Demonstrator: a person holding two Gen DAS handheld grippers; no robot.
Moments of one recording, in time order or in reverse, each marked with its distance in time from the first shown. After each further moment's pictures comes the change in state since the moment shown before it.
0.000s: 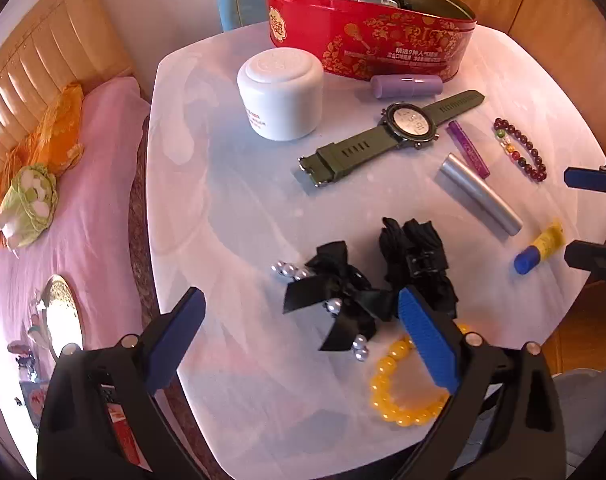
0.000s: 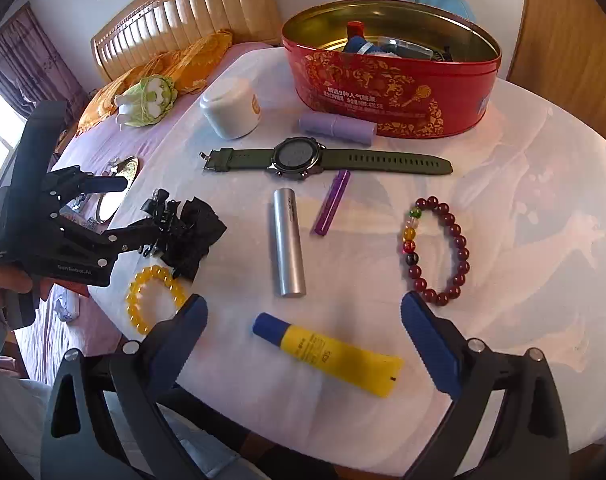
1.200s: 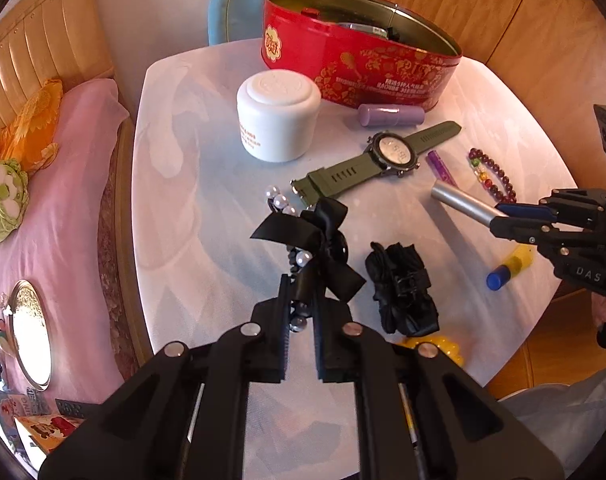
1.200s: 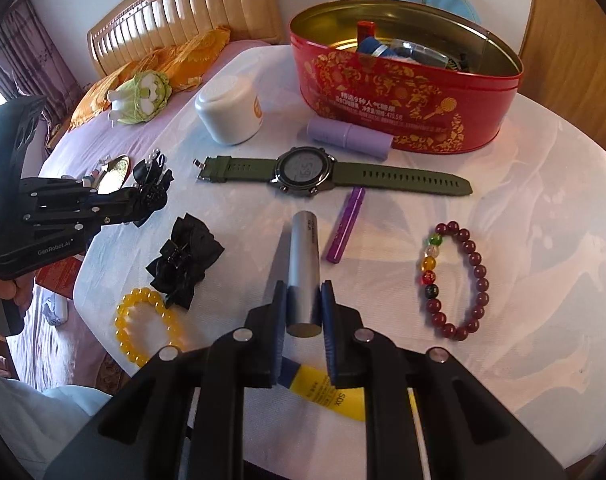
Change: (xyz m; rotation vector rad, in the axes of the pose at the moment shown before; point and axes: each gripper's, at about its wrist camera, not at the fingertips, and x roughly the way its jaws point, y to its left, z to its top) left arm -0.007 0.014 0.008 -0.058 -0.076 -0.157; right arm 0.012 0.005 0.016 -0.023 -0.008 -0.017
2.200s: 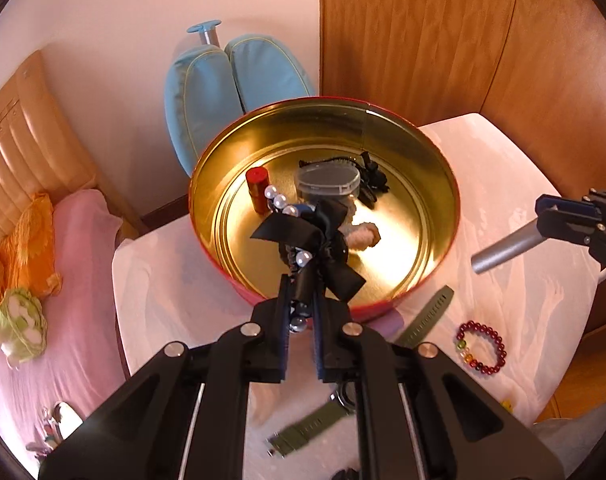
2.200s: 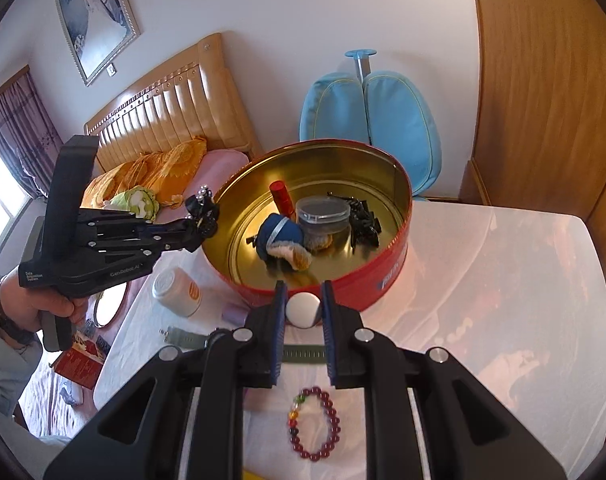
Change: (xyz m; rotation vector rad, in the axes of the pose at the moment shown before) left arm 0.014 -0.061 0.200 0.187 -0.125 0.063; right arm -0.076 -0.120 0.113 0.102 -0.293 0.037
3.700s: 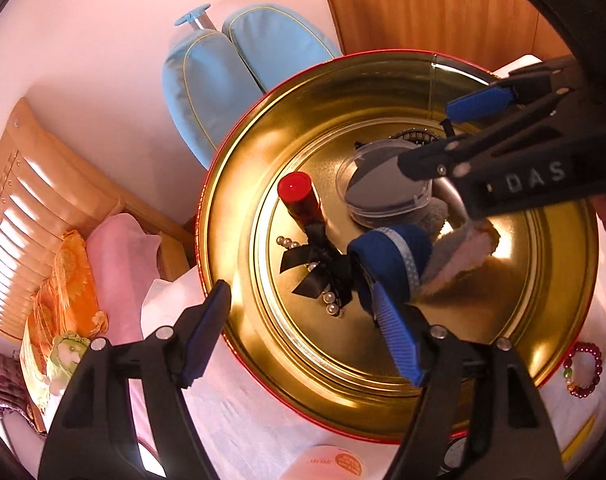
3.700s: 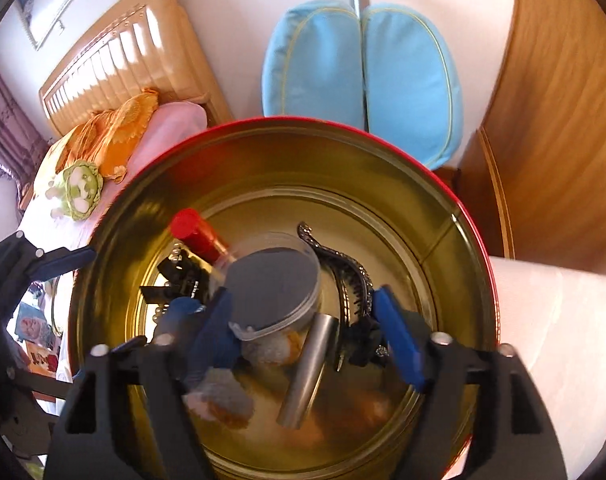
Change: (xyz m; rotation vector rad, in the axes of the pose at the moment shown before) left arm 0.072 0.006 0.028 0.159 0.114 0.203; right arm 0.189 -0.025 0.094 -0.028 0.230 -0.094
